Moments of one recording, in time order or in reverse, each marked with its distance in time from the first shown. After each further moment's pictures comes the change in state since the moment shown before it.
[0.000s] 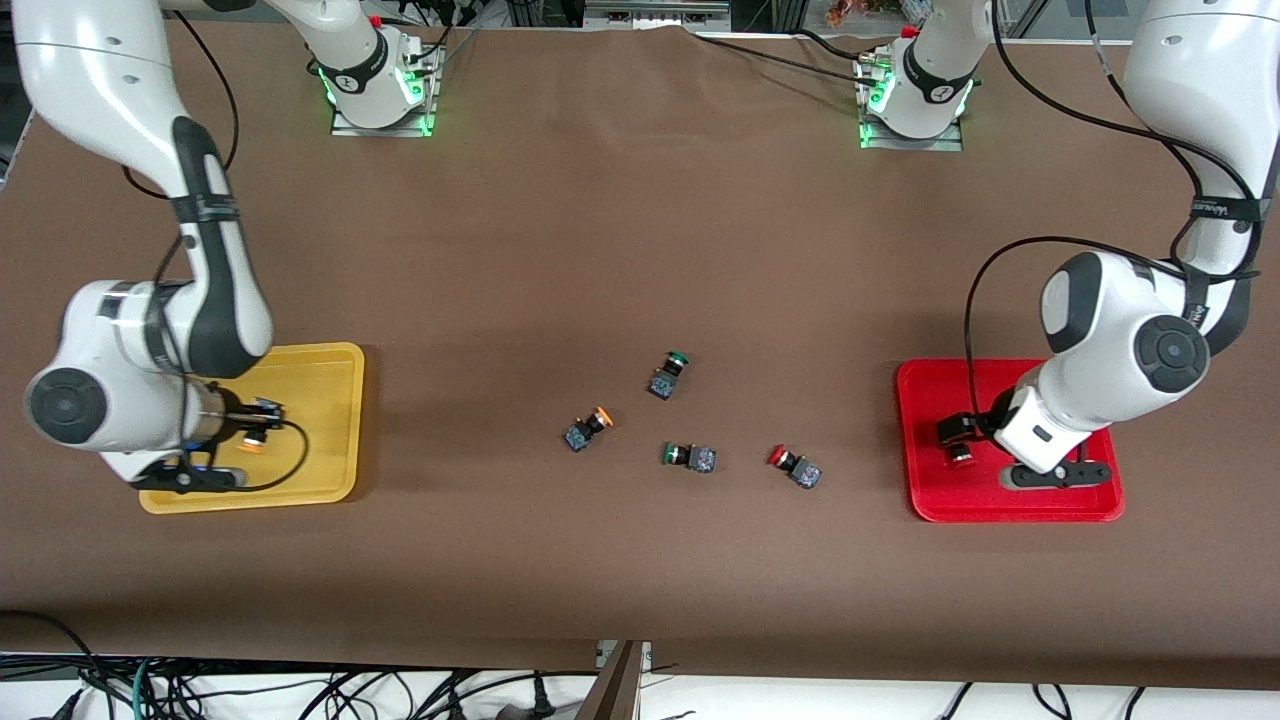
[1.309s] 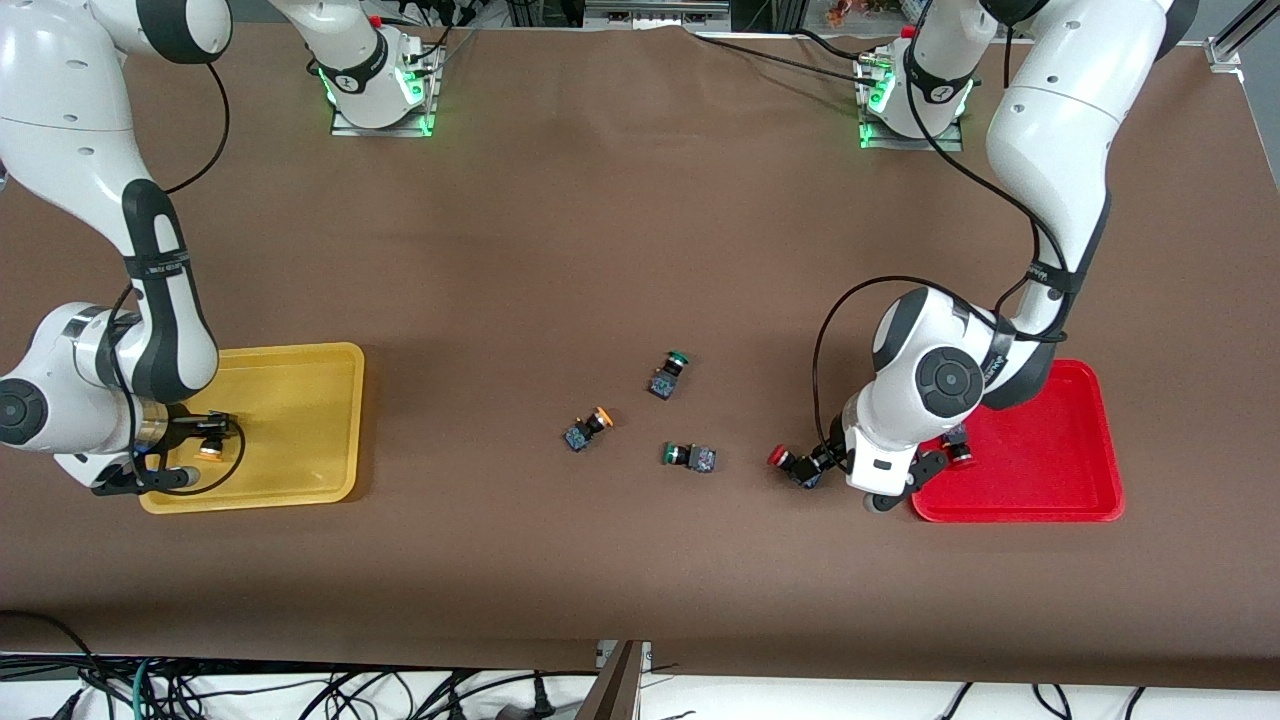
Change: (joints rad) left arm -0.273 0.245 0.025 0.202 0.013 0.086 -0.904; right arm -0.156 0.144 0.009 -0.011 0.019 0.213 -0.282
